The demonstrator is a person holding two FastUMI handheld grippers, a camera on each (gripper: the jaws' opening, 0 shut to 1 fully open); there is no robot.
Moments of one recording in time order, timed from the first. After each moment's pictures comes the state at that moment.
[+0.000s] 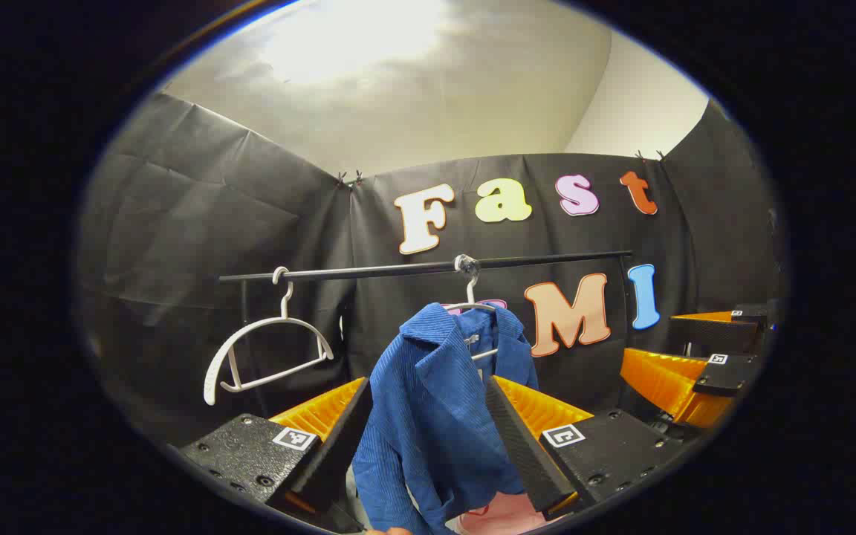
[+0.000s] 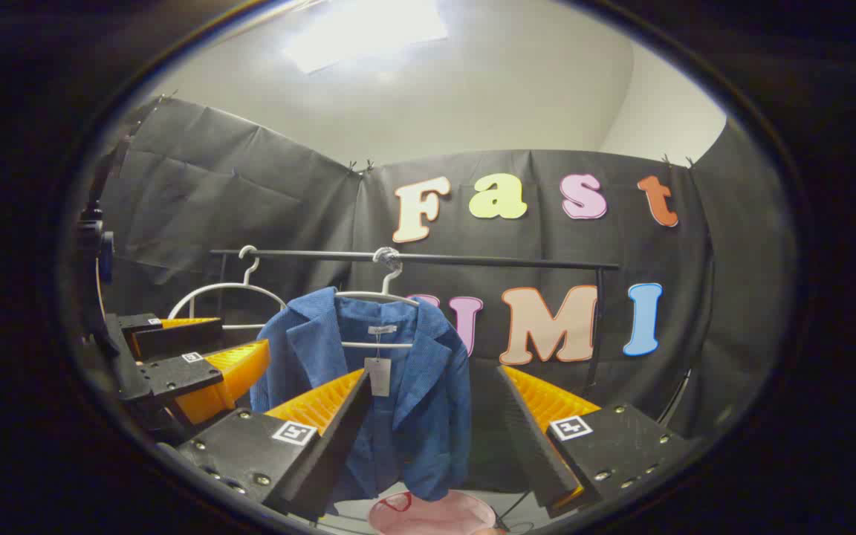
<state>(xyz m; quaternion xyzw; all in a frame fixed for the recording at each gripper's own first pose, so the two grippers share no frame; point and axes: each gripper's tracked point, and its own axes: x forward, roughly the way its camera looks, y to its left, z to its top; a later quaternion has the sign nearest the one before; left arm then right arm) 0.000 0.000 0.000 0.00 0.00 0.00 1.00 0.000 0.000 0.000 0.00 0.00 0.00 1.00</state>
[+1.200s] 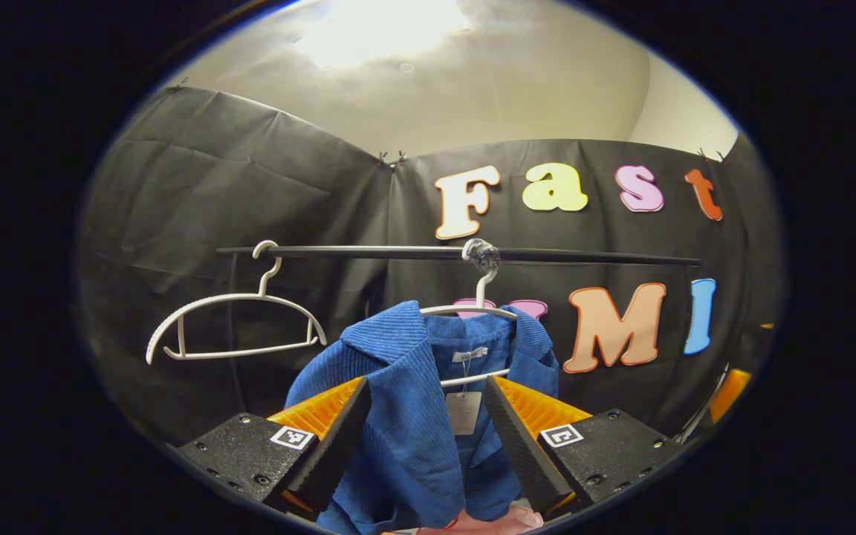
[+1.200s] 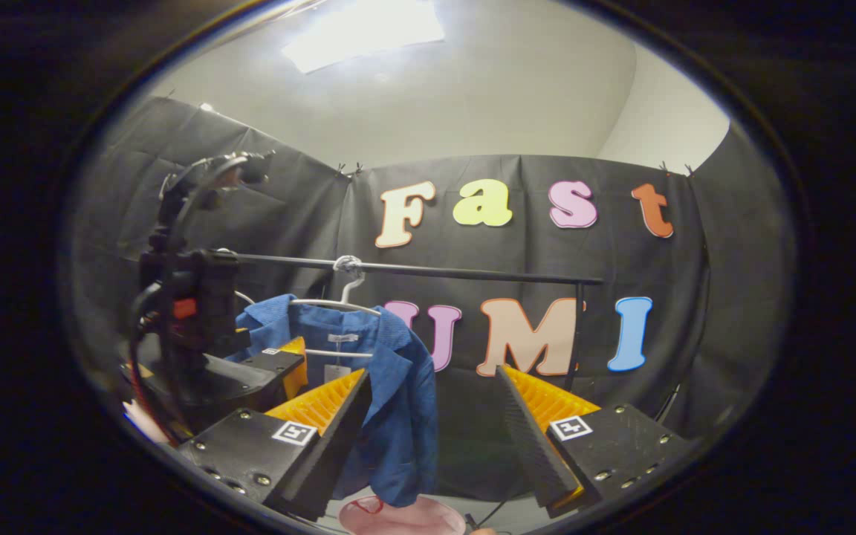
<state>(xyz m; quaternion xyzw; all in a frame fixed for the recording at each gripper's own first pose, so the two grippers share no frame) 0.100 -0.039 -0.013 -0.04 0.02 0.14 0.99 0.012 -0.076 0.018 -0.02 0.00 -0.02 1.00</state>
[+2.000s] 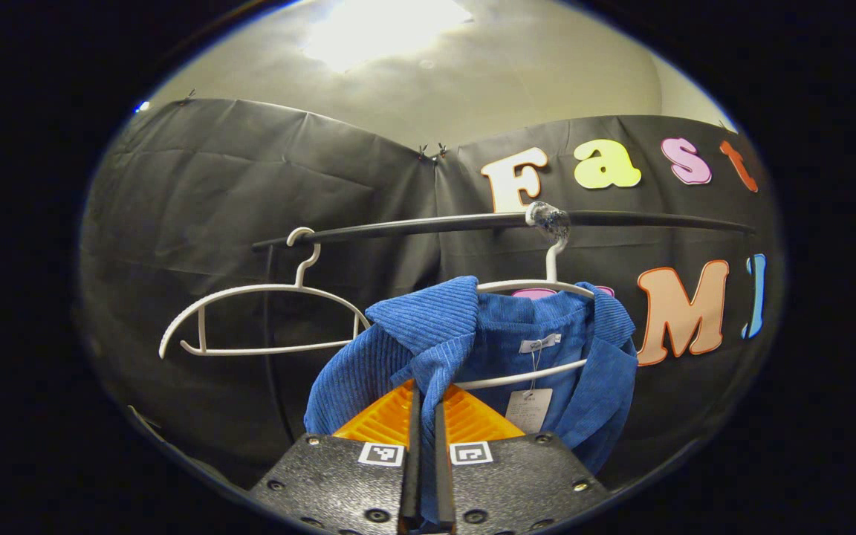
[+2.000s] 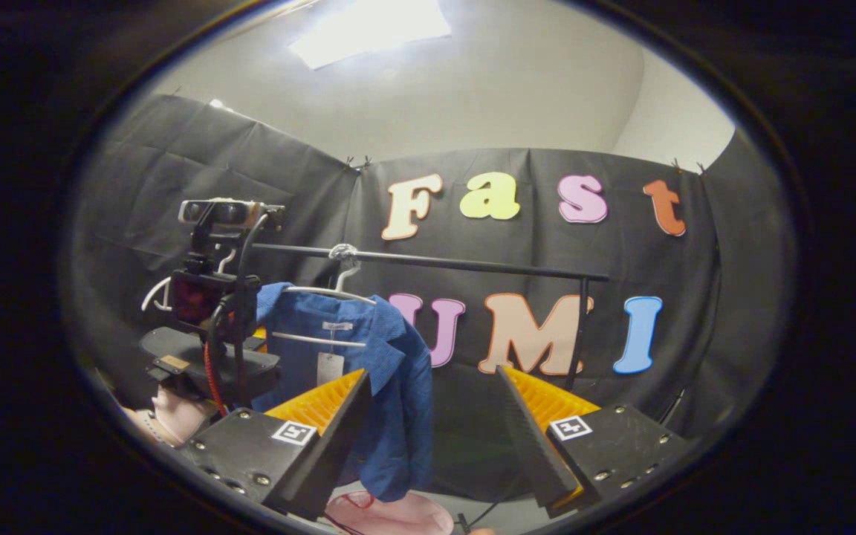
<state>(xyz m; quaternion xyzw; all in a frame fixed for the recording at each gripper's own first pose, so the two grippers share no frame) 0.119 0.010 -0.046 -0.01 0.03 0.22 0.97 0.028 -0.081 0.004 -0.02 0.01 0.02 1.00</state>
